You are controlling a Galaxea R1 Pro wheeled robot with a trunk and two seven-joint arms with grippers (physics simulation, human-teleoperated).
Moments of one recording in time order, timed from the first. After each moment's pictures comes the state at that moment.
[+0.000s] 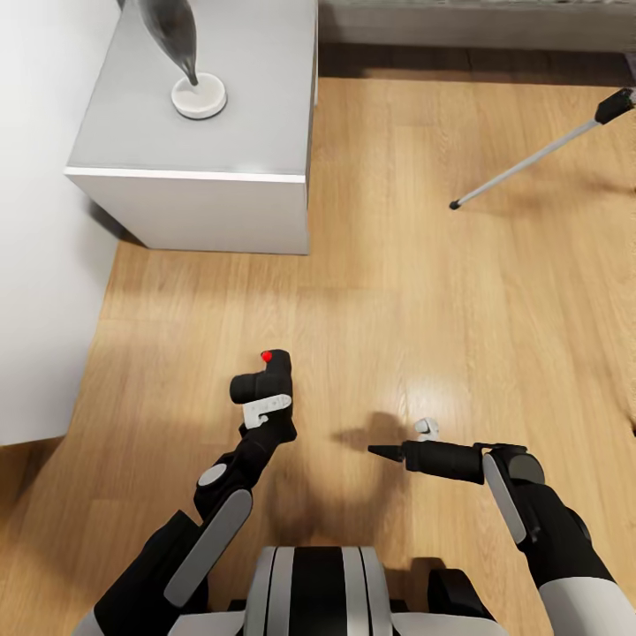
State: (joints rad) left arm -0.47 0.05 -0.56 -1.51 0.72 0.26 0.49; right arm -0.53 -0.15 -0.05 -1.21 -0.20 0.92 0.93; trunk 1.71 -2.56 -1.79
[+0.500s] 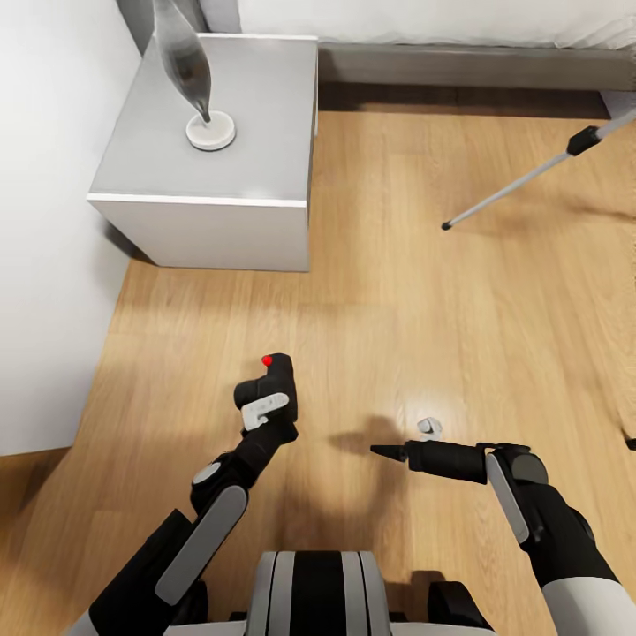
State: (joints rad) left arm -0.47 0.06 -0.55 -1.53 0.86 0.26 0.49; right arm -0.53 -0.16 -0.05 -1.21 -0.20 0.93 0.94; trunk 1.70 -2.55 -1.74
